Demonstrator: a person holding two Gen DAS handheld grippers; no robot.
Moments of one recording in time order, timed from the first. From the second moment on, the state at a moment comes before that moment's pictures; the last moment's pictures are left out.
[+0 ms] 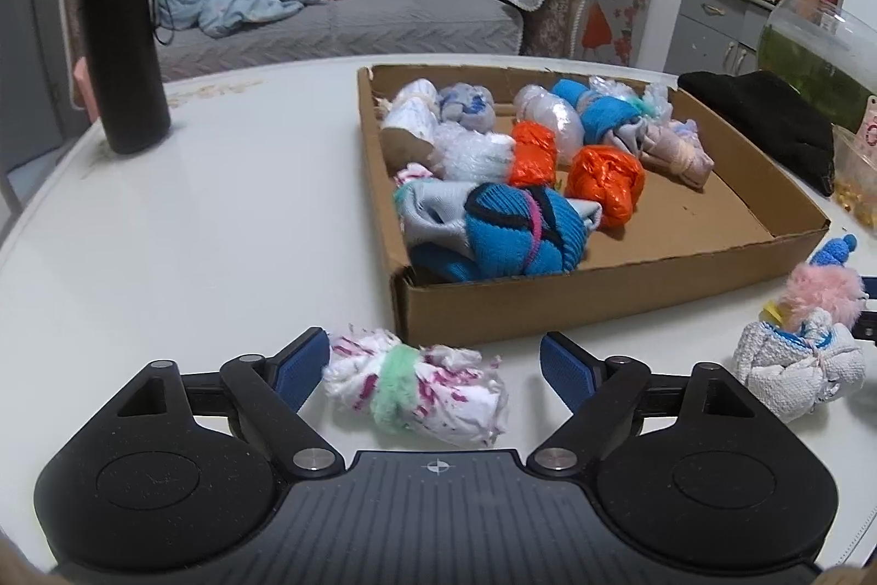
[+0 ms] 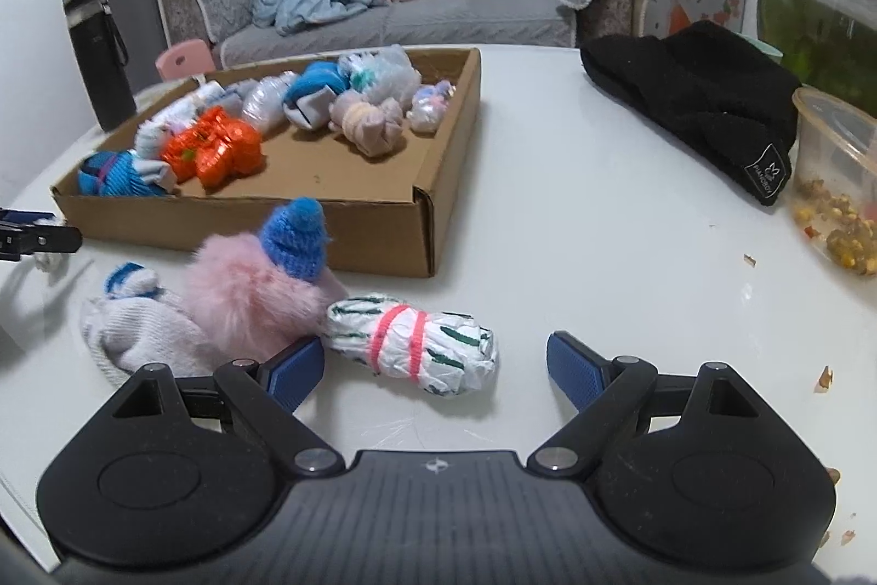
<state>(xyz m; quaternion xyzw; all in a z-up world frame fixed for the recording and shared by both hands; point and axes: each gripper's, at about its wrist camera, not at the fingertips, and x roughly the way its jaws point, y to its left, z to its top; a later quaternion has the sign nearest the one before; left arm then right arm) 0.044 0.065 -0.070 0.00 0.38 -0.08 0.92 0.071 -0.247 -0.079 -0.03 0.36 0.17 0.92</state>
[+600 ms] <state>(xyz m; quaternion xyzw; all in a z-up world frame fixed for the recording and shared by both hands) 0.027 0.054 -0.073 0.00 0.38 -0.10 0.92 0.064 -0.256 -0.071 -0.05 0.35 0.16 0.92</state>
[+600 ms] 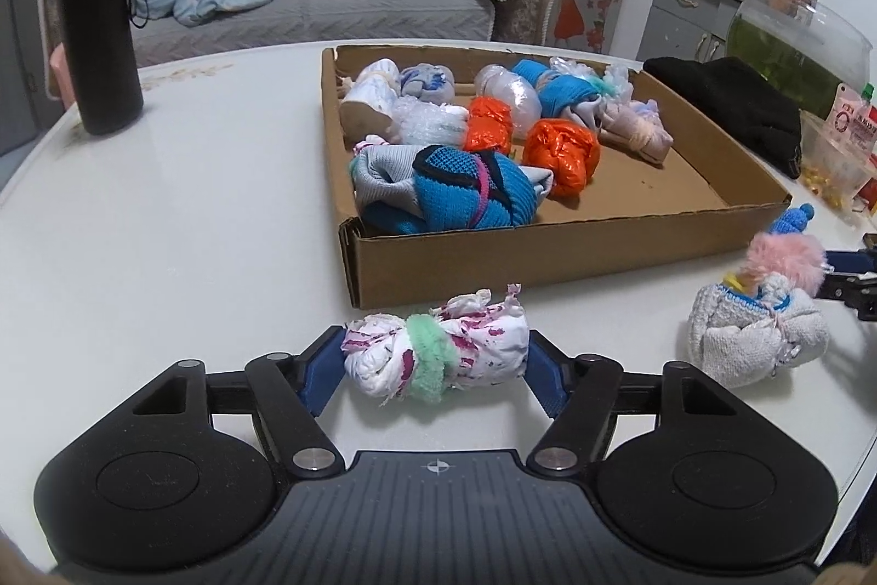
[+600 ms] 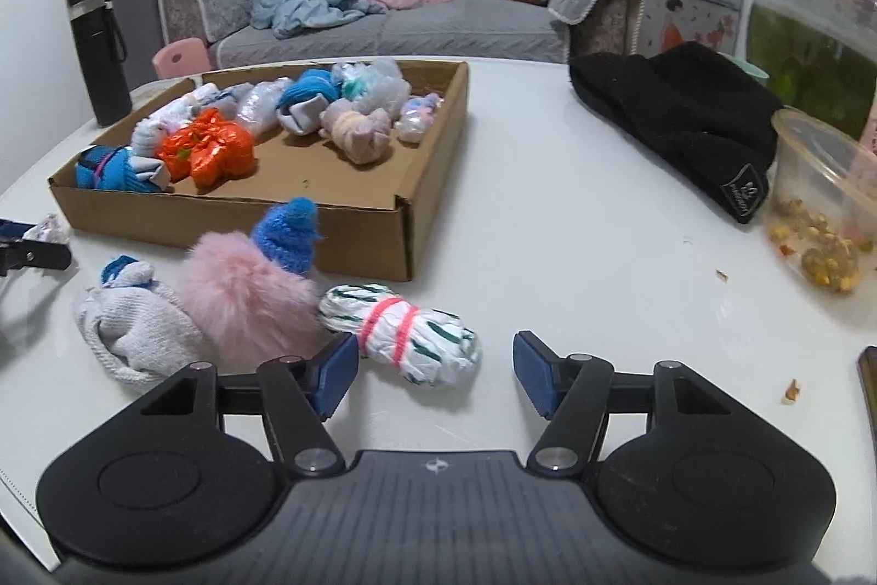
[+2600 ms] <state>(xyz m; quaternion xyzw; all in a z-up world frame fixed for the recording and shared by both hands) 0.004 0.054 -0.036 0.01 0.35 -0.09 0.93 0.074 -0.295 -0.039 0.00 0.31 0.12 0.94</state>
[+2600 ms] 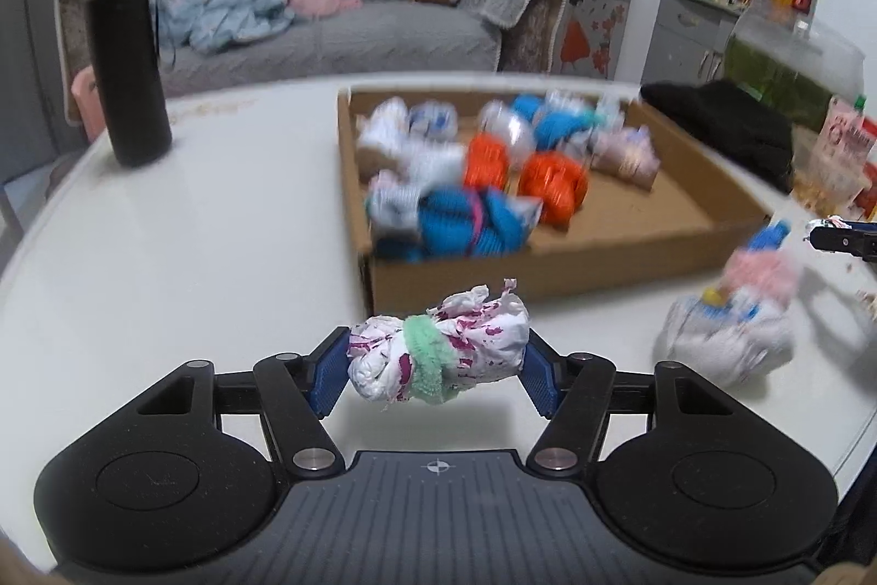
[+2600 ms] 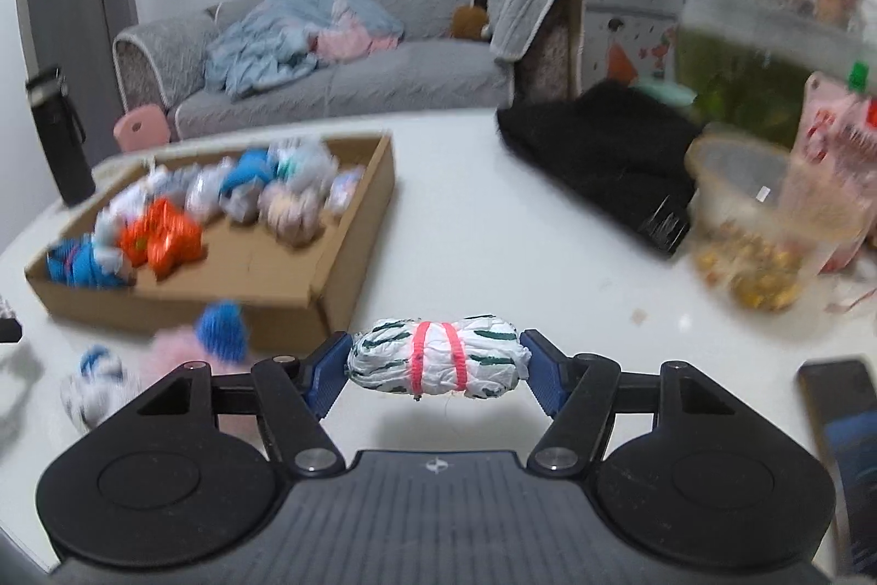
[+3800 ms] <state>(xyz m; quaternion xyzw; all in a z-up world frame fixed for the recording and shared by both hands) 0.174 -0.082 -0.049 0.08 0.38 -0.21 0.90 0.167 -0.190 -0.026 -0.18 0.33 0.32 0.87</state>
